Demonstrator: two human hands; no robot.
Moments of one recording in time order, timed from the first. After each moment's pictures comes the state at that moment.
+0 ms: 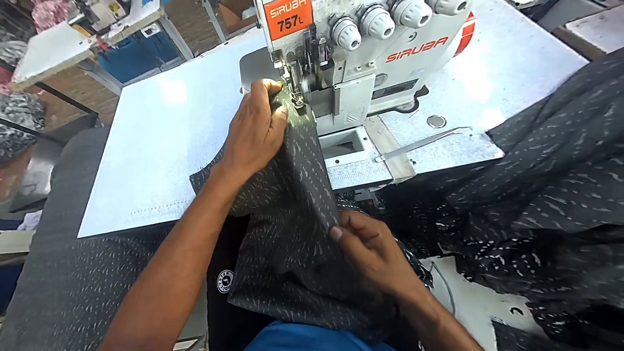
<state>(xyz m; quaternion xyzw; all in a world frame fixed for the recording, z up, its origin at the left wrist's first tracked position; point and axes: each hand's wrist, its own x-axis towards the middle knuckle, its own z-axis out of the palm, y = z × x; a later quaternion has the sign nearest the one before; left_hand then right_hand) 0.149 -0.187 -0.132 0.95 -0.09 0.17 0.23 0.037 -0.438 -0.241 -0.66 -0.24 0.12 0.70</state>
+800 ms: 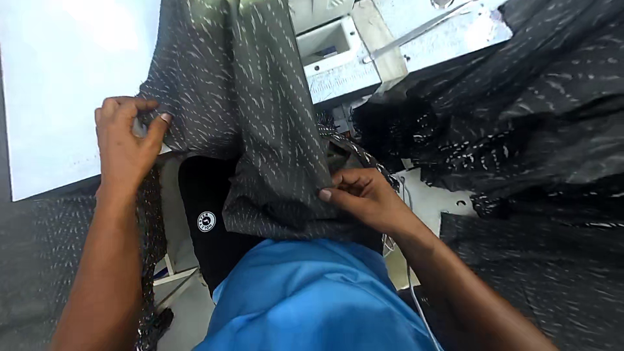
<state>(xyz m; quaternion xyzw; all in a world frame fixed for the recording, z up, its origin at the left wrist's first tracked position) 0.010 -0.055 -0.191 0.98 0.06 0.08 0.16 -0.013 -0.480 -0.266 -0.64 -0.19 0.24 0.71</state>
